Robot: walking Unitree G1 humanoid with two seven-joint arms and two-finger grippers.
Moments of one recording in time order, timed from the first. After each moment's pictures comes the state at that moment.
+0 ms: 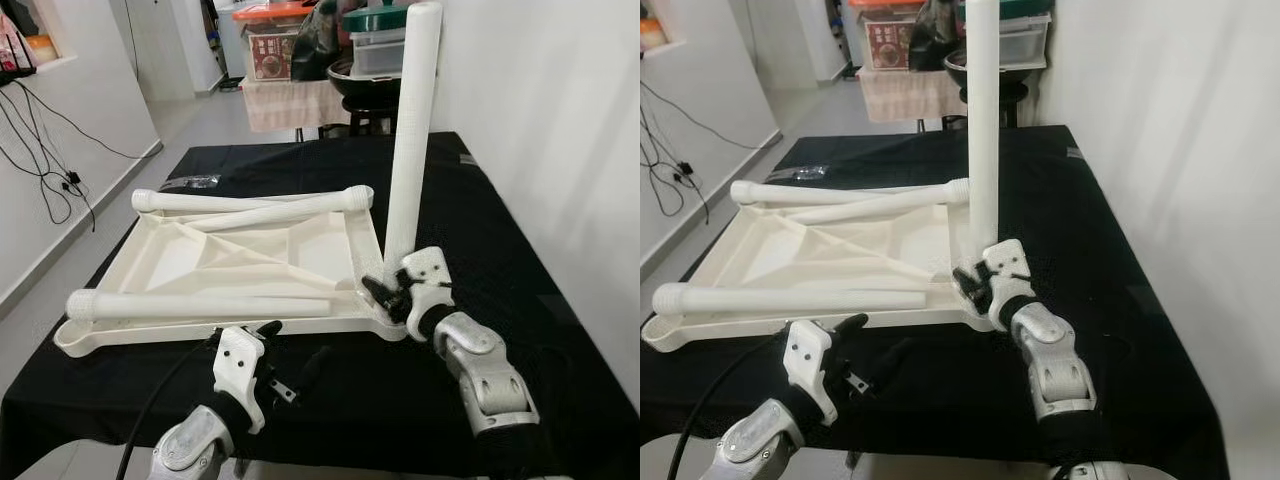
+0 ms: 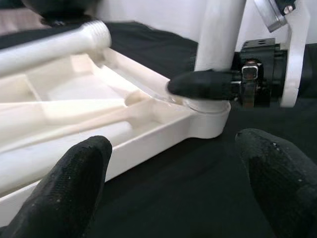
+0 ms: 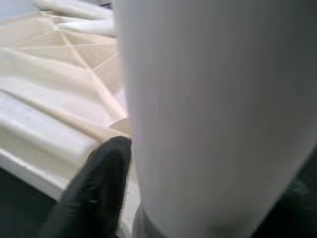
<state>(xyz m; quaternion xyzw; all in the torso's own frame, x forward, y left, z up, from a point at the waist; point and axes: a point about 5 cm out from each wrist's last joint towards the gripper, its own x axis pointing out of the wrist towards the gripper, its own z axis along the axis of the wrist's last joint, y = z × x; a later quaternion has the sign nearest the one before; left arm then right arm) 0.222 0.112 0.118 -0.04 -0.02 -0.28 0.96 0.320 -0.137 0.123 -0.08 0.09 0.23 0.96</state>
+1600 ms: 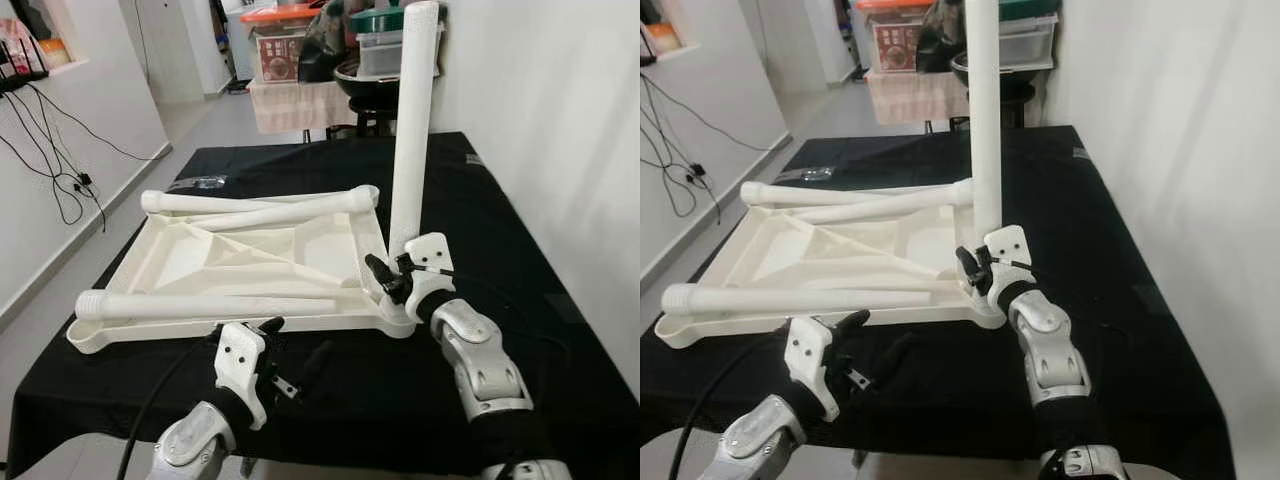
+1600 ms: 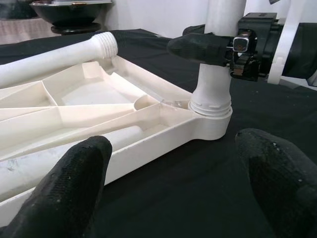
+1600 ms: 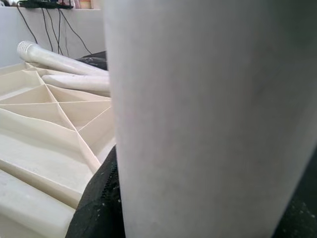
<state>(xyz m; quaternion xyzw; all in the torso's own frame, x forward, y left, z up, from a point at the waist) 0.225 0.111 0.121 -0.04 -0.02 -0.28 0.96 0.335 -0.150 0.142 -0.09 0.03 0.16 0.98</state>
